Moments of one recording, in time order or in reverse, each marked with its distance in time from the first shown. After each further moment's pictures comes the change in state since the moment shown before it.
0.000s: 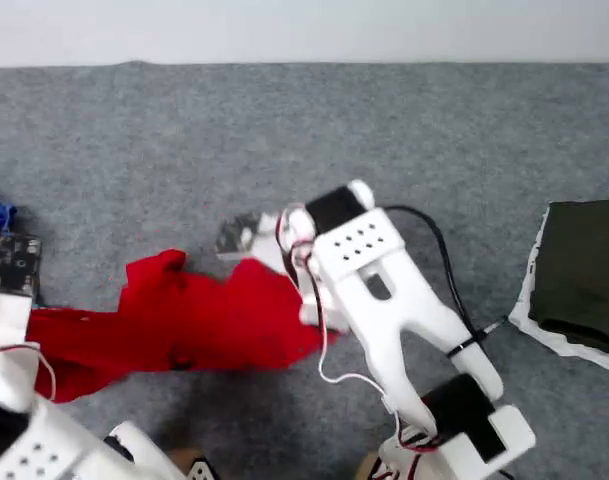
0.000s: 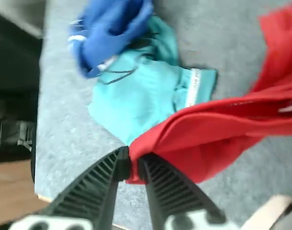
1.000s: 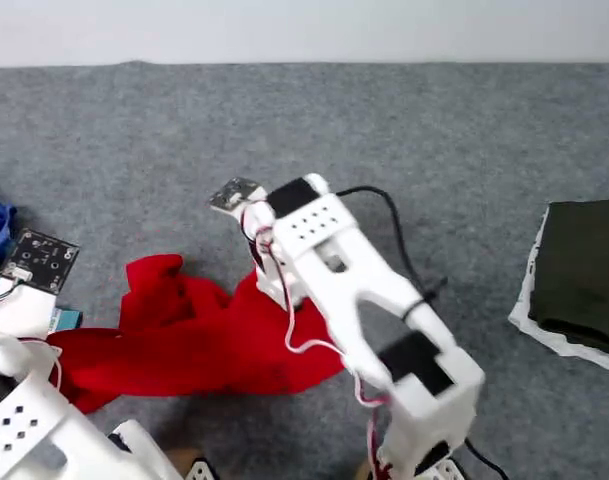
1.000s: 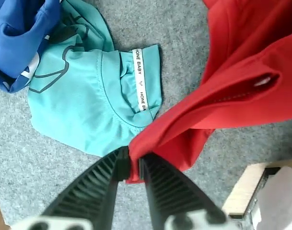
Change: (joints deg) left arm 3.3 3.9 9.4 0.0 -5.7; right arm -4.0 21.7 -18.2 -6.2 -29.7
